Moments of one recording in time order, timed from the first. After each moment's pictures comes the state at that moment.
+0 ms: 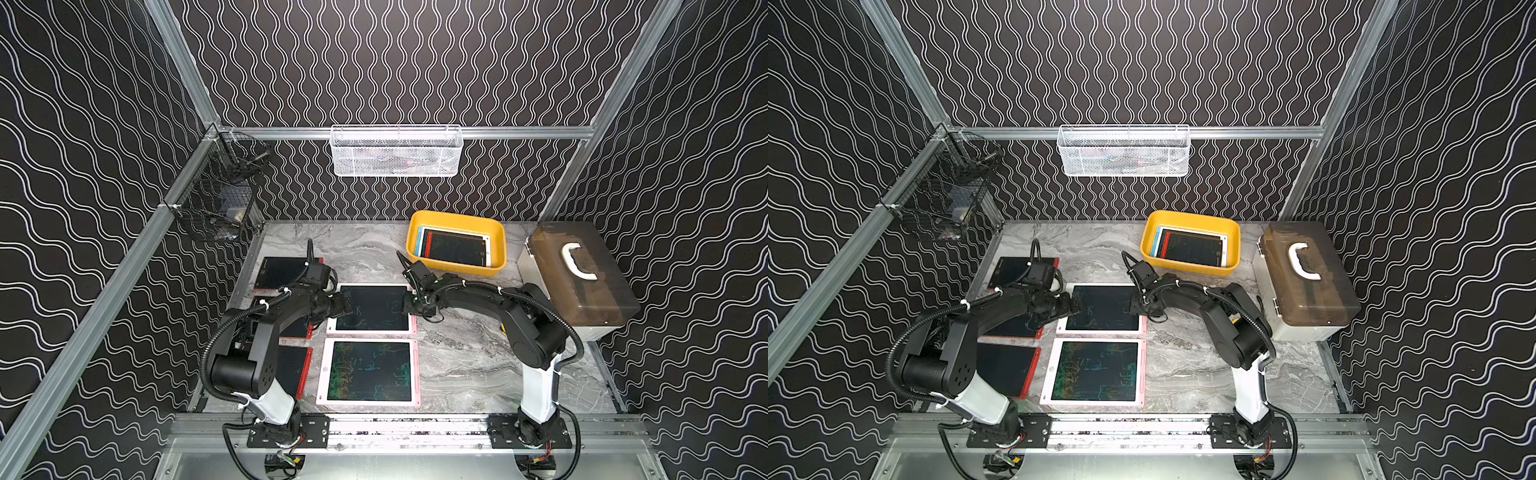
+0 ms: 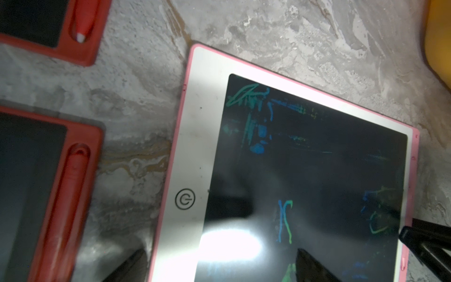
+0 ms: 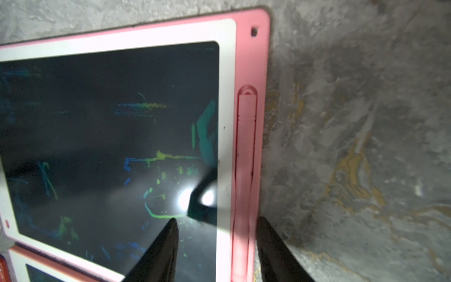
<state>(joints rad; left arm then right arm) -0.10 1.62 0.88 -0.46 0.21 -0.45 0.70 1.98 1.31 -0.50 -0.01 0.71</state>
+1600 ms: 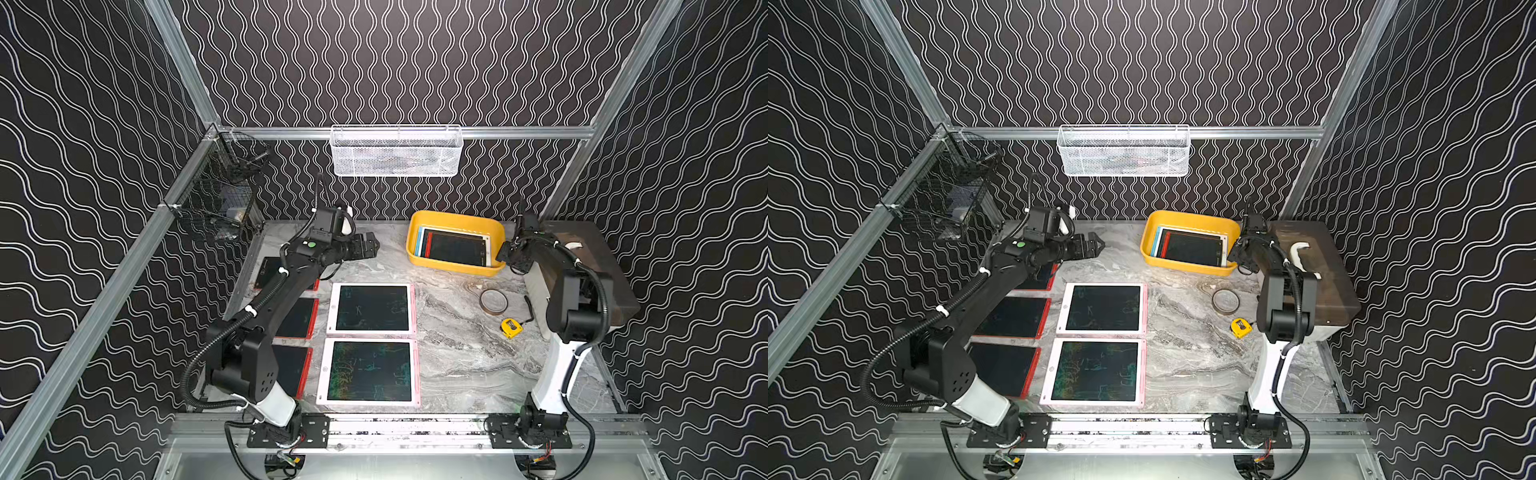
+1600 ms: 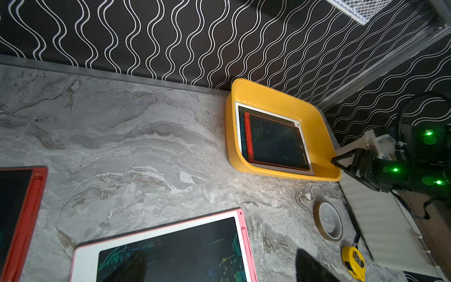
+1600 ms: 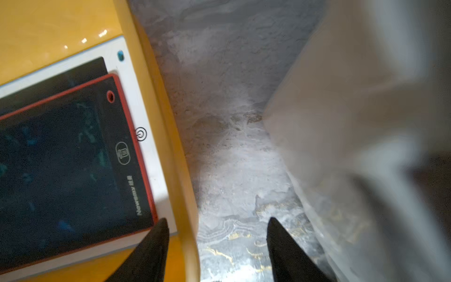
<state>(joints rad) -0.24 1.61 1.45 -0.54 0.23 -0.39 -0.07 2.10 1.65 -0.65 0.13 0.39</state>
